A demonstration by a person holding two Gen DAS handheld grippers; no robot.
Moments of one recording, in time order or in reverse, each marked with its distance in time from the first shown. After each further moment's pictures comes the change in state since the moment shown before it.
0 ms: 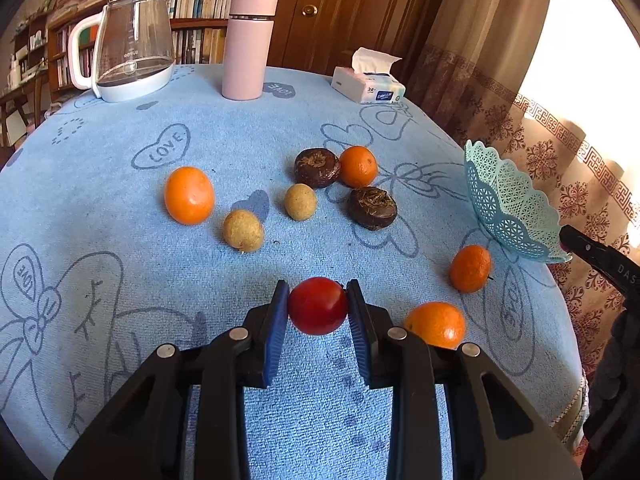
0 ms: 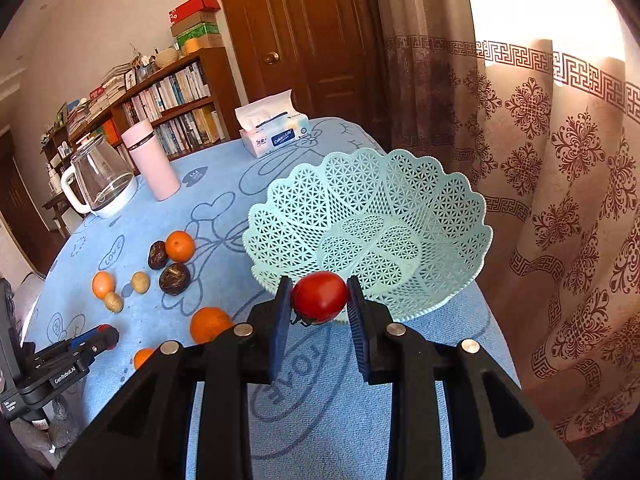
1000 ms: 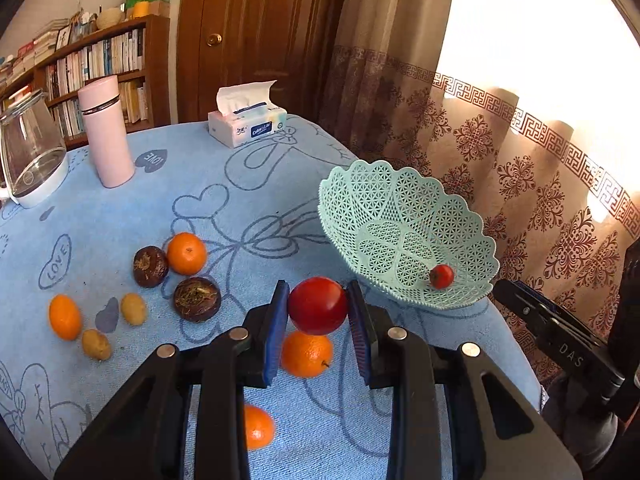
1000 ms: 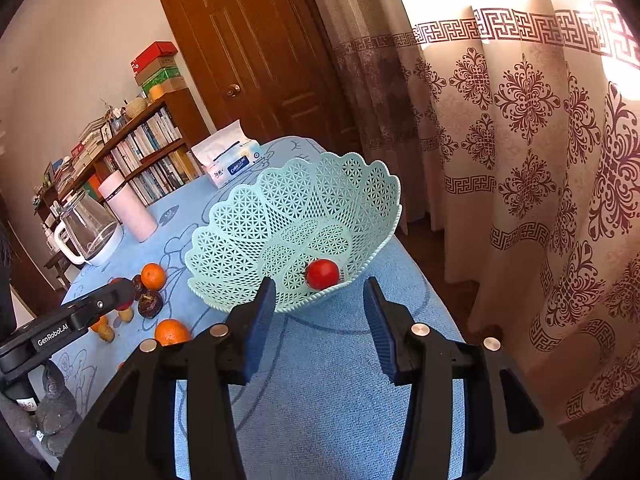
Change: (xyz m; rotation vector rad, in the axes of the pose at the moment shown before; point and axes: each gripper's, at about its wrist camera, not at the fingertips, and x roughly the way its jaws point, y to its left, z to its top) left arm 0.016 -0.145 0.054 0.239 -0.038 -0.137; right arm -0.023 -0.071 -0.024 0.177 -0.081 0.008
